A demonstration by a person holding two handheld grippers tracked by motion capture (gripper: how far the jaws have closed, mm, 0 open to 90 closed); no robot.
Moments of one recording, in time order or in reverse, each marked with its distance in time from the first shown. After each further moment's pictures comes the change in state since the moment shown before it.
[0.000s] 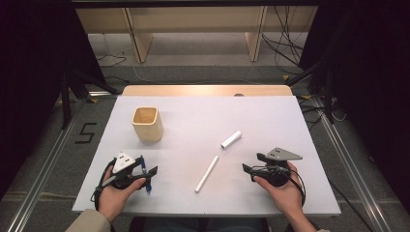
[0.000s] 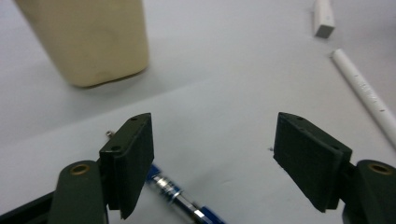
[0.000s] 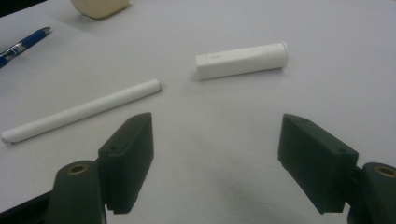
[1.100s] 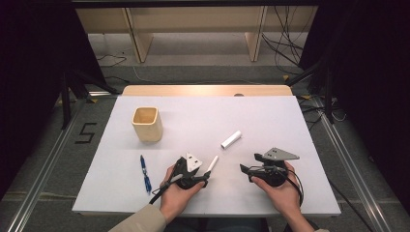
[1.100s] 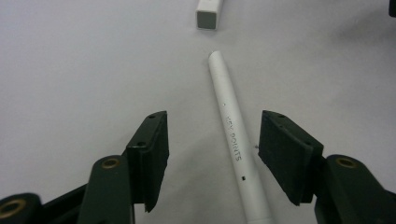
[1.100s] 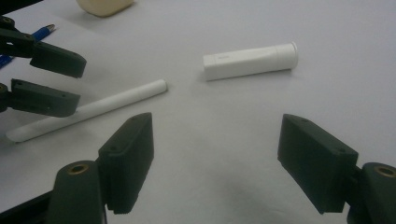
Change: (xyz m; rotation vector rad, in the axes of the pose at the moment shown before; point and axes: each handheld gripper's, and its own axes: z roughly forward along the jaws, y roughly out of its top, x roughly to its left) left arm -0.131 0.029 0.094 0.151 -0.040 0.148; right arm 0.005 0.001 0.004 0.007 0.008 -0.009
